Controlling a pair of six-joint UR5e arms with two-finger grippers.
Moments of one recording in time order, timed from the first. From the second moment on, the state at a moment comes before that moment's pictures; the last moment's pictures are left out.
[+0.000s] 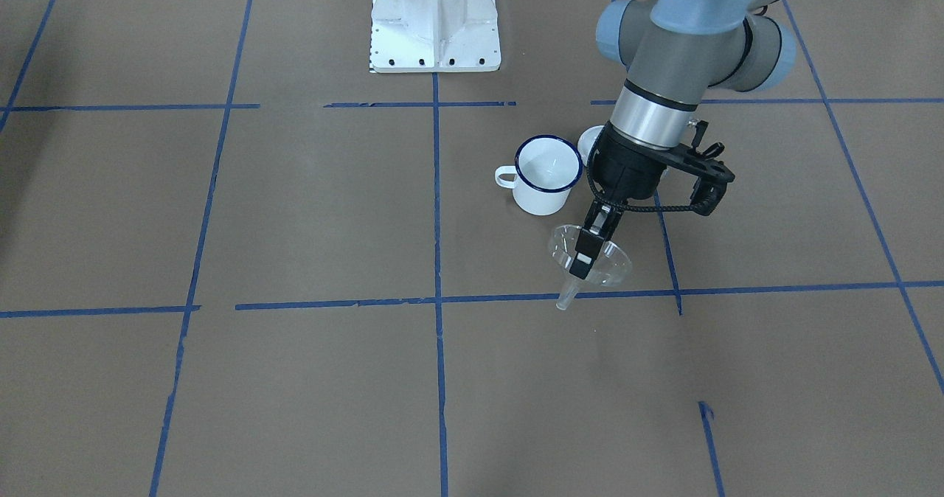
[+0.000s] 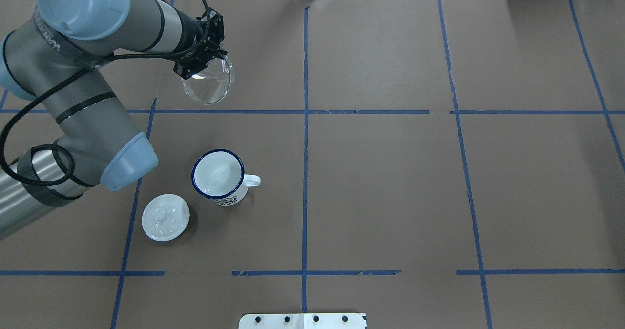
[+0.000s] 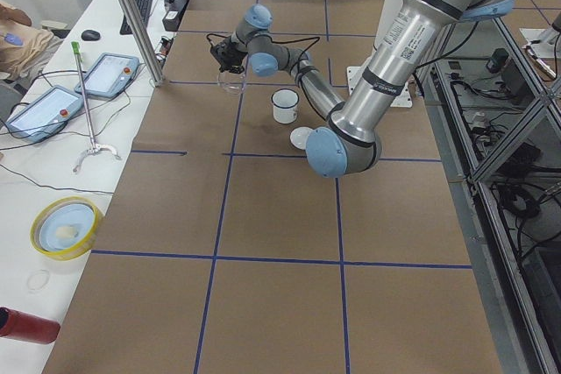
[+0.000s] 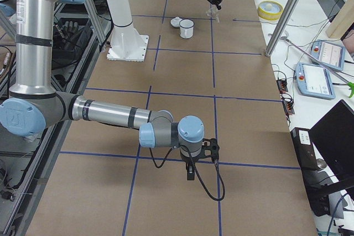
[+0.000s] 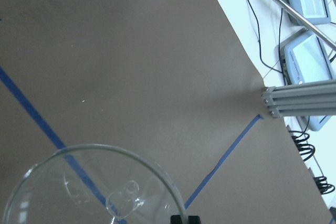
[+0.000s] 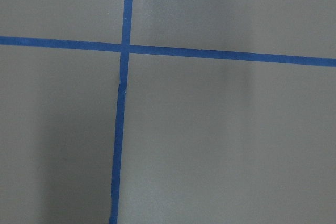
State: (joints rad) left arm -0.81 -2.15 -1.64 -2.12 -1.70 -2.14; right arm 1.57 -1.69 1.56 -1.37 2.29 0.01
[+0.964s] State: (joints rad) left arm -0.80 -2.10 -1.27 -2.78 -1.48 -2.31; right arm 1.57 -1.69 1.56 -1.37 2.29 0.01
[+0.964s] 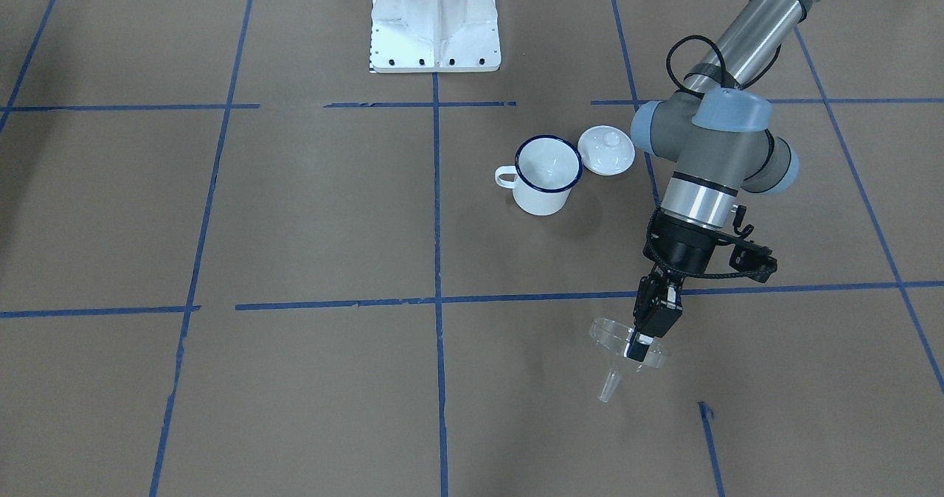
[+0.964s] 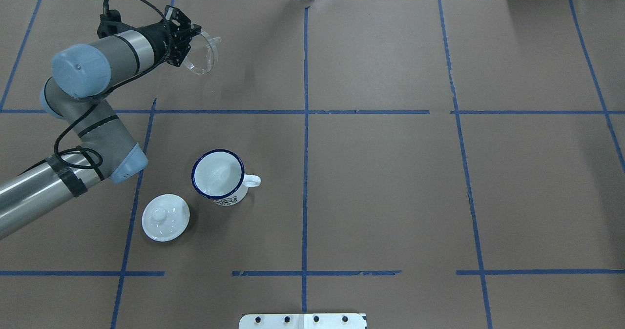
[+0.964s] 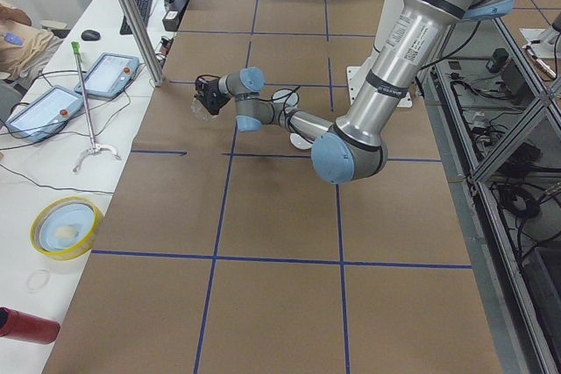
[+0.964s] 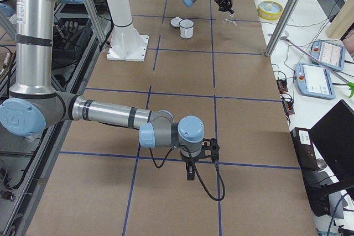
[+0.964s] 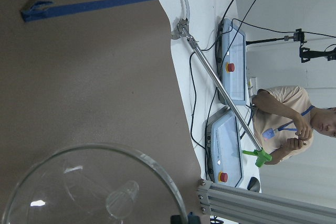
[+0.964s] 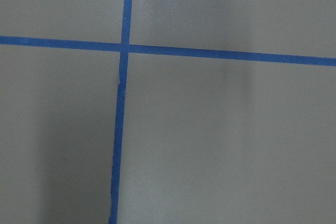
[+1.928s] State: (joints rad) left arm -0.74 -2.10 -1.21 -2.86 -1.48 -2.31; right arm 1.57 -1.69 1.56 -1.37 2.29 0.01
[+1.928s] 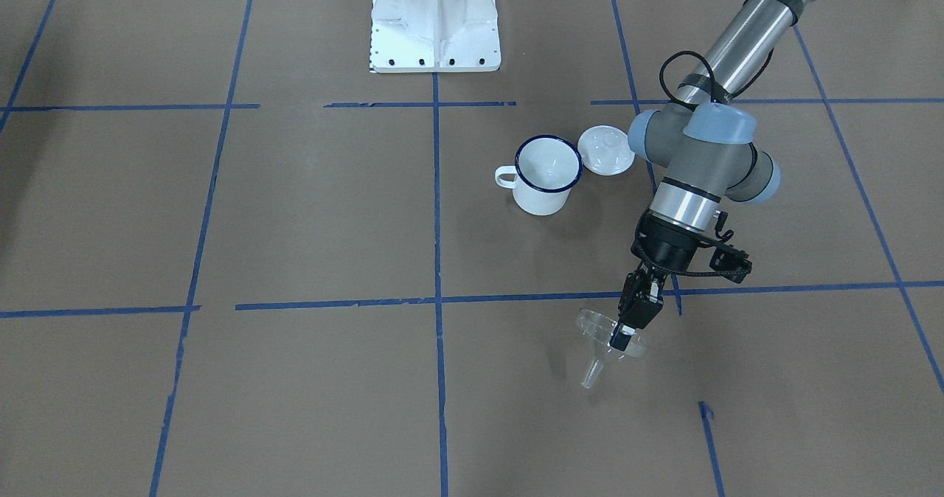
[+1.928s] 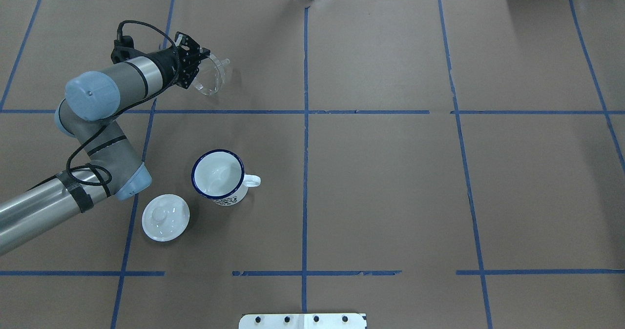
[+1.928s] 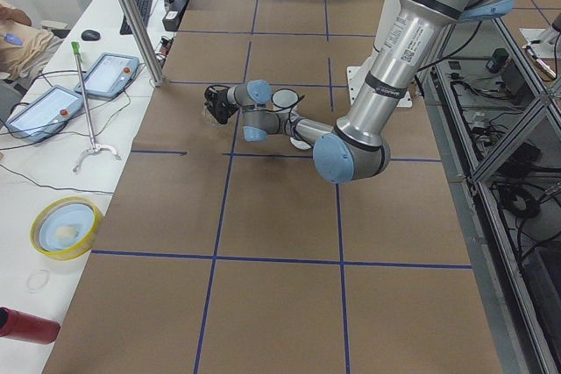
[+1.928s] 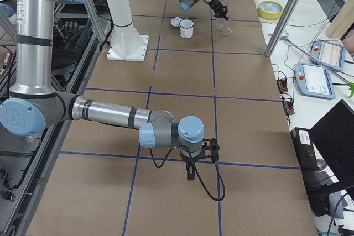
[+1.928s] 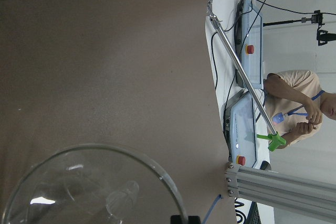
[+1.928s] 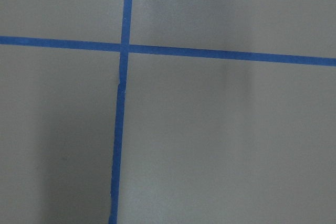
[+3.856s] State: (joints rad) left arm -0.75 -2.09 -1.22 -2.86 -1.48 -2.30; right arm 1.57 -1.69 1.56 -1.37 2.29 0.01
